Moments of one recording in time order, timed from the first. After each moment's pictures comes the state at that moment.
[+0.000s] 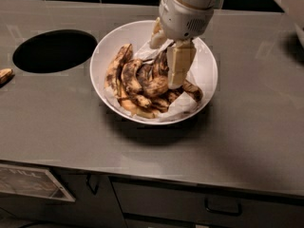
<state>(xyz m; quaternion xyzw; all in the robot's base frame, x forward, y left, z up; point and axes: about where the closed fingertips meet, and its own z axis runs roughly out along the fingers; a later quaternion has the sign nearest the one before) 0.530 -0.031 0.948 -0.81 0.57 0.01 0.14</state>
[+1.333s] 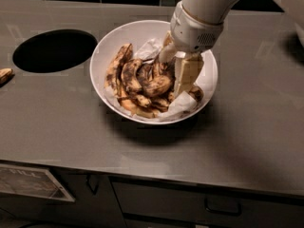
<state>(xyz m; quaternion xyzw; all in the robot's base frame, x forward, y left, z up) 0.520 -0.049 0.924 -0.80 0.59 0.04 0.14</state>
